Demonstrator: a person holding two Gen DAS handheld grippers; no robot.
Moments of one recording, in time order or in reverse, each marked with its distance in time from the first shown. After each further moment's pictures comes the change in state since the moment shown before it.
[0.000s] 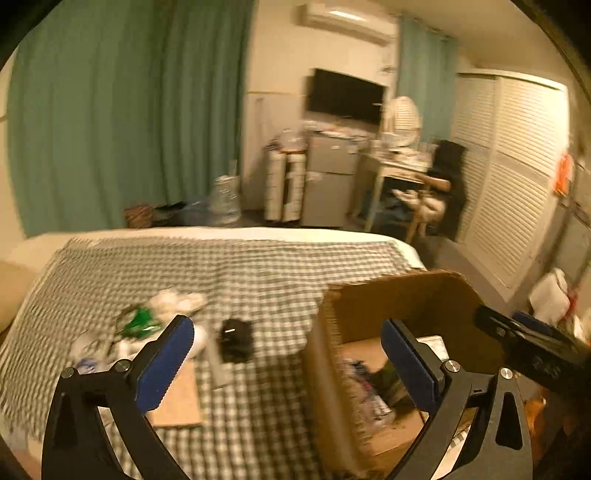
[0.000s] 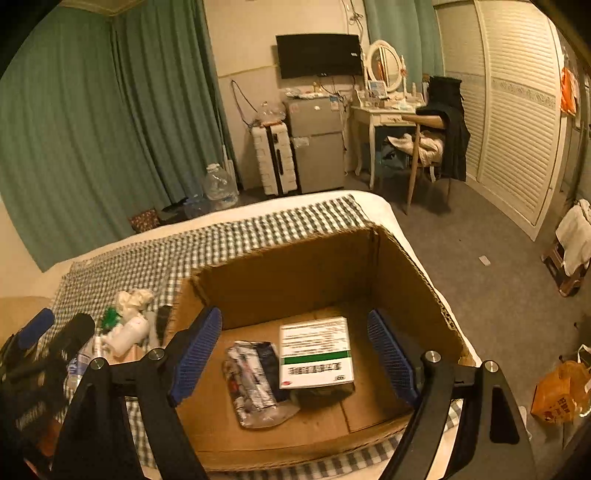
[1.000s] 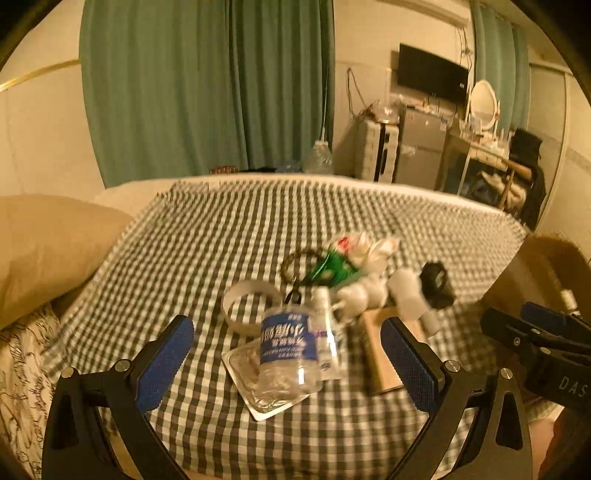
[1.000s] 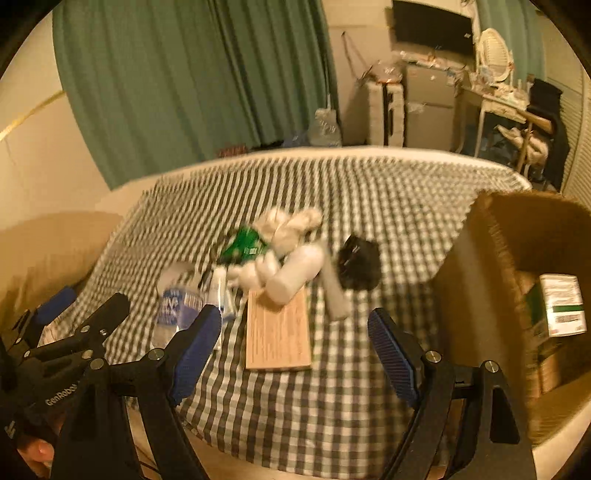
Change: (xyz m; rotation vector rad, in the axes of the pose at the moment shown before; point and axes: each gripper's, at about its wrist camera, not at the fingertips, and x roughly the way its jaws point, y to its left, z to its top) left arm 0.018 0.243 -0.078 -0.054 0.111 0.259; right arm 0.086 0.246 -0.100 -0.203 0.213 0.248
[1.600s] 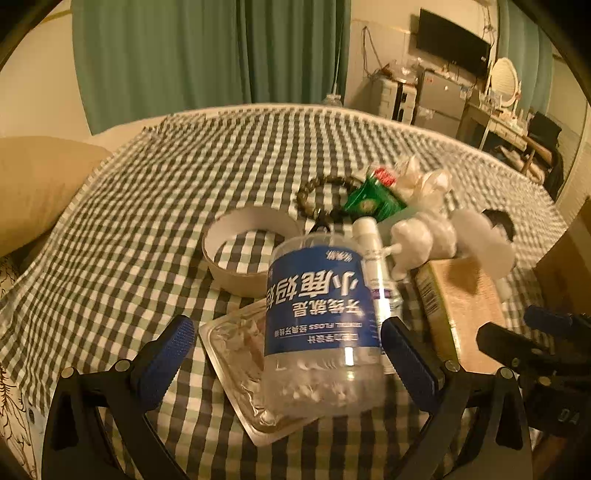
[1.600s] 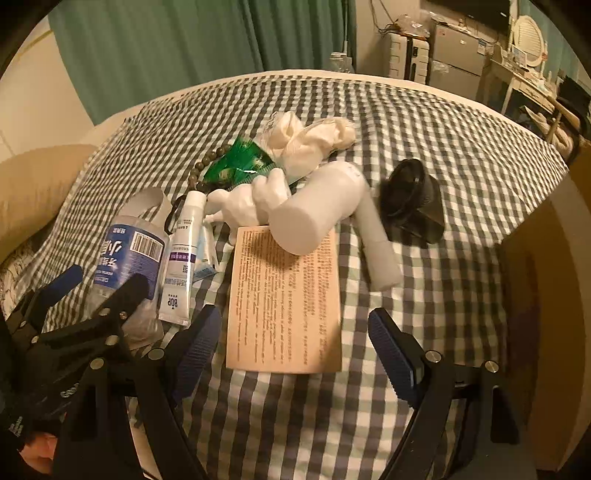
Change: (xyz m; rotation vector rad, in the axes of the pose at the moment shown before) left arm 0.104 0.017 -0.040 -0.037 0.164 0.008; right arm 0.107 0.013 -0.018 -0.070 0.188 -0.043
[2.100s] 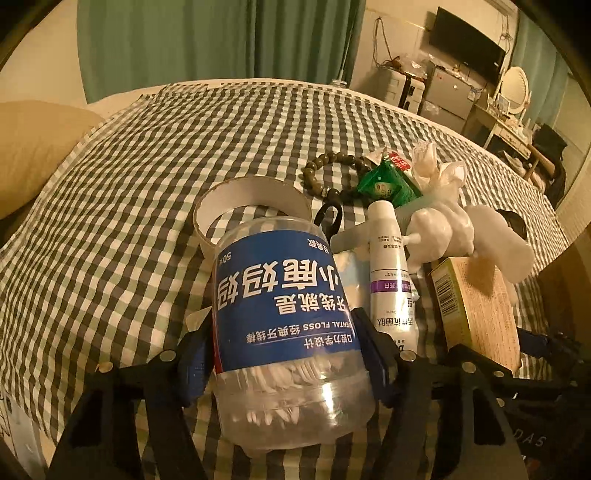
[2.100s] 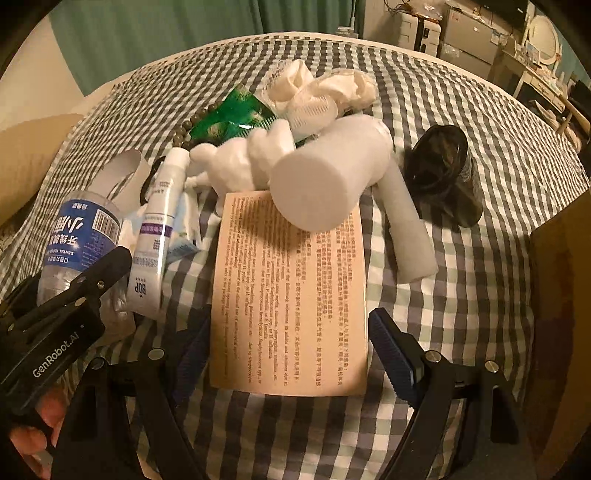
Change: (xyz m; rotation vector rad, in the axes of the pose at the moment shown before) left arm 0.019 0.009 -0.004 -0.070 0.062 -0.055; right arm 0.033 -0.002 -0.003 -0.027 0.102 -0.015
